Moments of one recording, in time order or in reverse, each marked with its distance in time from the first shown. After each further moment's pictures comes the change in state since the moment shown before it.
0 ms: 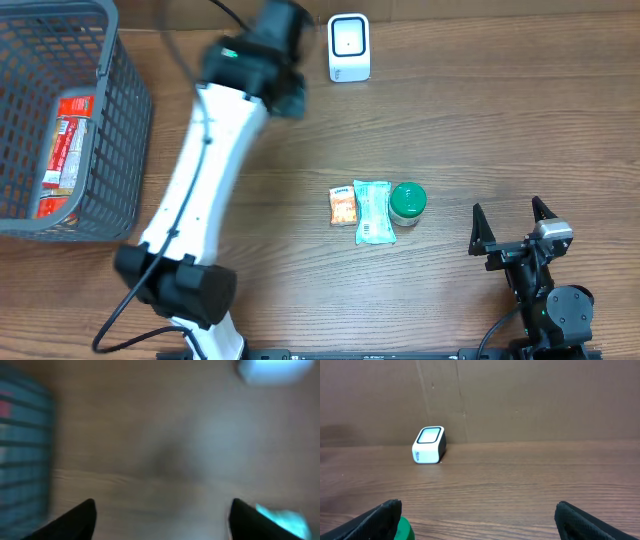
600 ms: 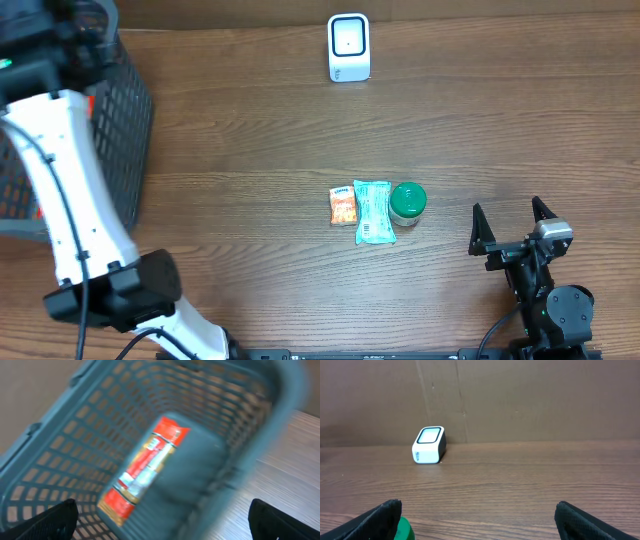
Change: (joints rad) left arm 0.637 0.003 0.235 0.091 -0.077 0.215; right arm 0.000 0.000 0.000 0.000 0.000 0.000
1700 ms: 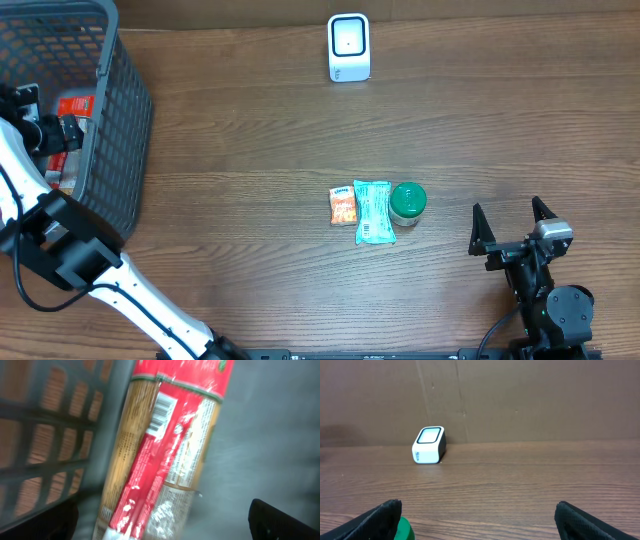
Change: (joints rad) left arm 0.406 0.527 0.007 0.174 0.494 0.514; right arm 0.000 0.000 0.000 0.000 0.001 0.000
